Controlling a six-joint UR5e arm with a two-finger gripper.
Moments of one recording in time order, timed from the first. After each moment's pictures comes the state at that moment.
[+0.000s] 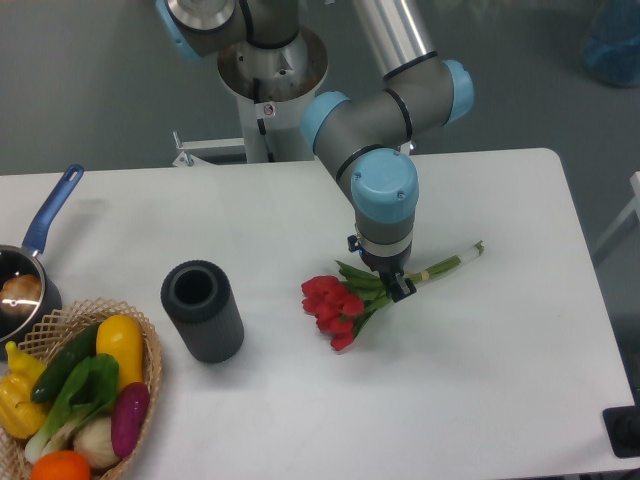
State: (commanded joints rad) arm 2.52 -1.93 -1.74 -1.00 1.68 1.63
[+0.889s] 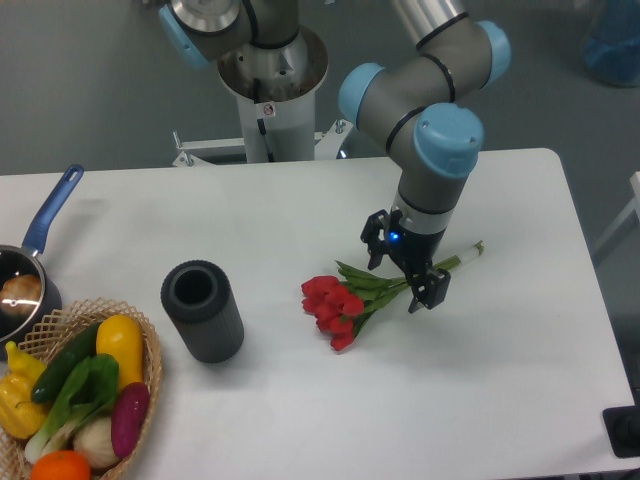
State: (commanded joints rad) arm 2.62 -1.88 -1.69 -0.98 1.33 1.55
